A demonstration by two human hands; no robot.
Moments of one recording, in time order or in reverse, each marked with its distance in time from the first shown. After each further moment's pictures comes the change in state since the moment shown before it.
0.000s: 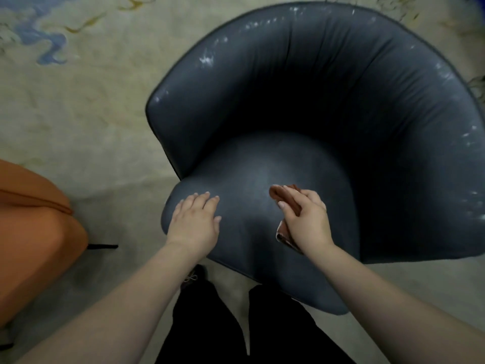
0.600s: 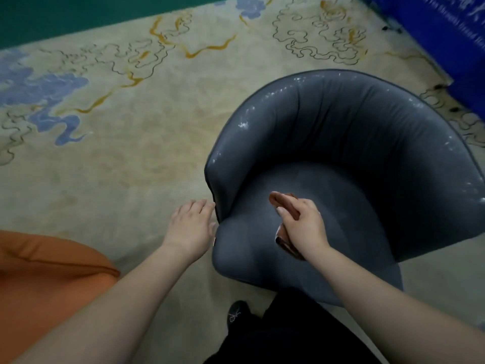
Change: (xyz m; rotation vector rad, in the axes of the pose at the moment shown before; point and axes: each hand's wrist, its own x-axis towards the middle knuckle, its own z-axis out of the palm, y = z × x) left_hand 0.019 -0.157 -0.135 0.154 0.048 0.218; right_hand -0.037 -0.176 0.060 0.175 0.163 0.087
